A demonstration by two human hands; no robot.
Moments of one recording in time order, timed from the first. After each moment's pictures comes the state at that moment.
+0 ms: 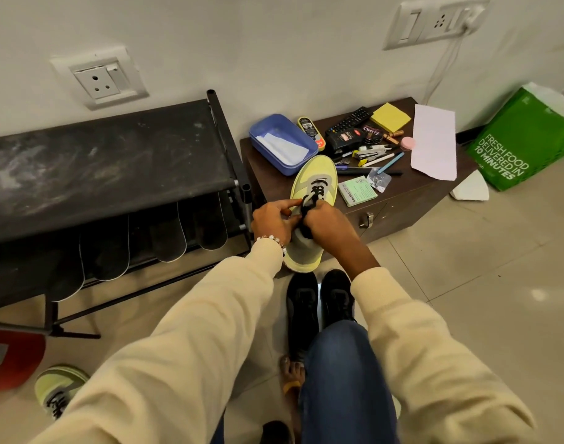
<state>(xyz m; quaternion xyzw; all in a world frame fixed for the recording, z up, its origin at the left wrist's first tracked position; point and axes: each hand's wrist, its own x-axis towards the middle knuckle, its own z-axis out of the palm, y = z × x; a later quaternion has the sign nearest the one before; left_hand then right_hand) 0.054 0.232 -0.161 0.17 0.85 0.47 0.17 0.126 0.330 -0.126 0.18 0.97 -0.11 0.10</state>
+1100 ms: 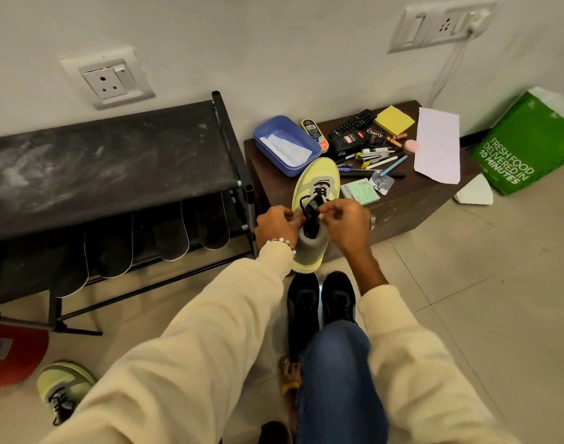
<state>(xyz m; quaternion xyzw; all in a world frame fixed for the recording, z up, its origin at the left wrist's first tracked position) 0.063 0.236 -0.155 0.08 0.90 0.39 0.19 0.144 0.335 -0.125 0.38 0.83 -0.39 -0.13</state>
